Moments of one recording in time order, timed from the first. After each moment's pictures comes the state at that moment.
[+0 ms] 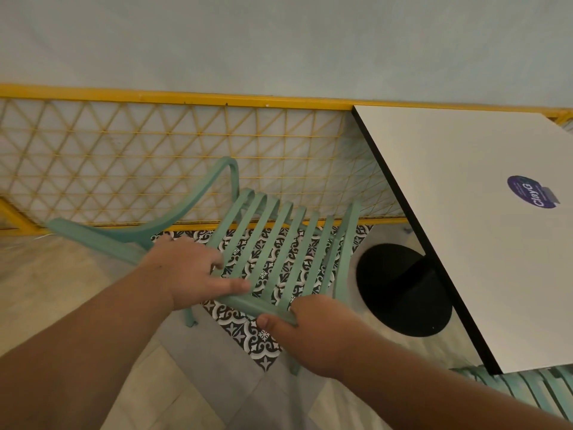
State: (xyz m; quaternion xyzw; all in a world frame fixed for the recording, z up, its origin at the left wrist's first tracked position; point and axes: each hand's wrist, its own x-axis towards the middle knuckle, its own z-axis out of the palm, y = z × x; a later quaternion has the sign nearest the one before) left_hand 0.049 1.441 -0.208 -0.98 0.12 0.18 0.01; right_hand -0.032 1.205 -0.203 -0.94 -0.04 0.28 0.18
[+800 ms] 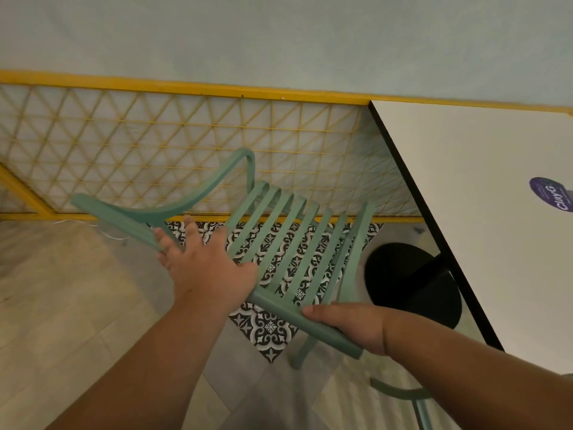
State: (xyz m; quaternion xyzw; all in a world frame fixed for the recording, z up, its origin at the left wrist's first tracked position) left_hand 0.018 1.406 -0.236 -0.98 -0.16 0.04 -0.14; right_hand -0.015 1.165 -0.218 -0.82 0.03 0.48 0.32
